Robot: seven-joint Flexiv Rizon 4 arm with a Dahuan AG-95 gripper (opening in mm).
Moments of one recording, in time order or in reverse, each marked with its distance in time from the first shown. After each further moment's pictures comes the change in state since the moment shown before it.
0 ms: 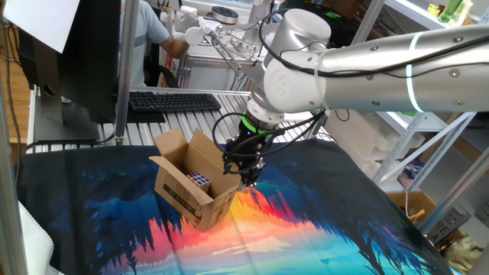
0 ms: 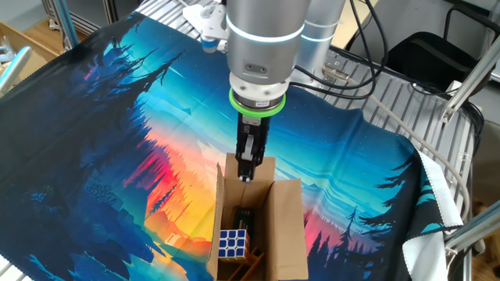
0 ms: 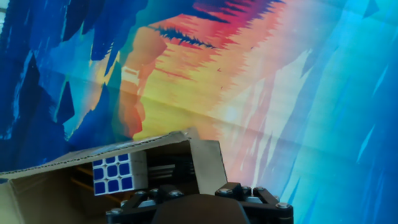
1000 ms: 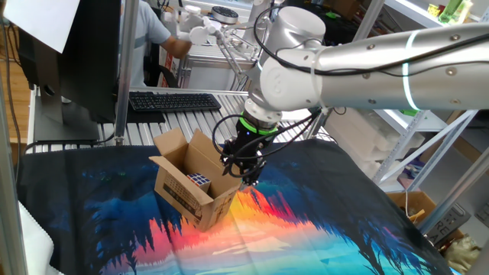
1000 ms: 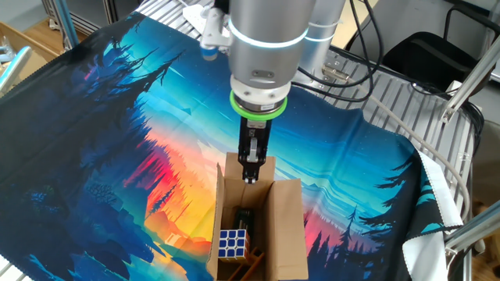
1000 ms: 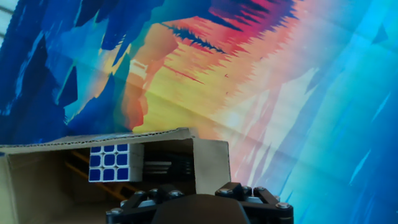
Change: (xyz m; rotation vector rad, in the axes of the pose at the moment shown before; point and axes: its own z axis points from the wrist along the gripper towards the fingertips) arm -0.001 0.004 0.000 0.025 0.025 -0.174
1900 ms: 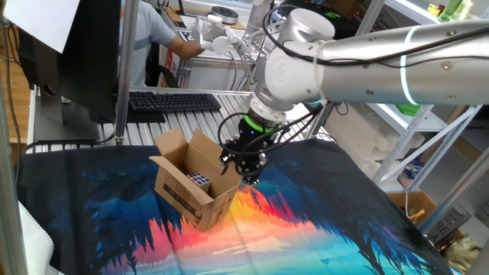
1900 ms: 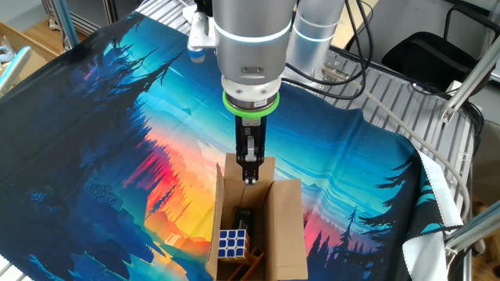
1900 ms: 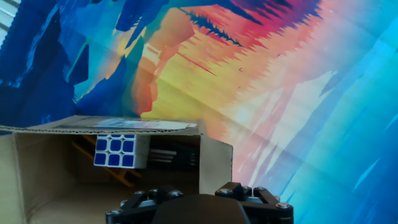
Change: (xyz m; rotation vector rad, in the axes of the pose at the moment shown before) arm 0.000 0.000 0.001 -0.044 0.019 -0.014
